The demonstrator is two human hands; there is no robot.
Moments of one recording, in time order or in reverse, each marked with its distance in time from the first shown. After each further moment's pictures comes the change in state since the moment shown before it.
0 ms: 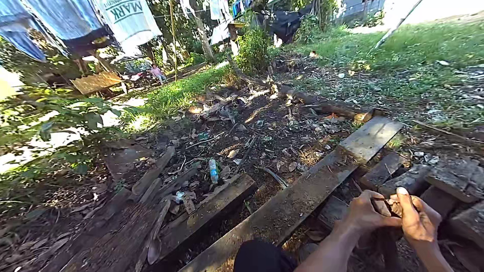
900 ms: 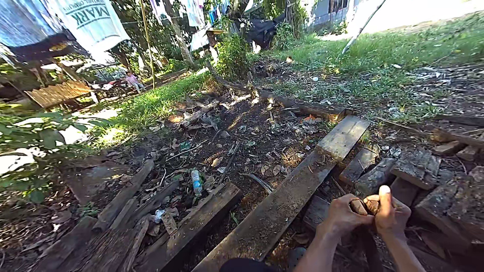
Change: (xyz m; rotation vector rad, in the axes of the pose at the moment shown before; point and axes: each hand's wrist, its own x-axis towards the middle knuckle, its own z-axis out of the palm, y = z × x) left_hand 0.001 -0.005 0.001 0.045 -0.090 -0.003; right_hand 0.001 -0.004 0.008 0.115 0.188 0.085
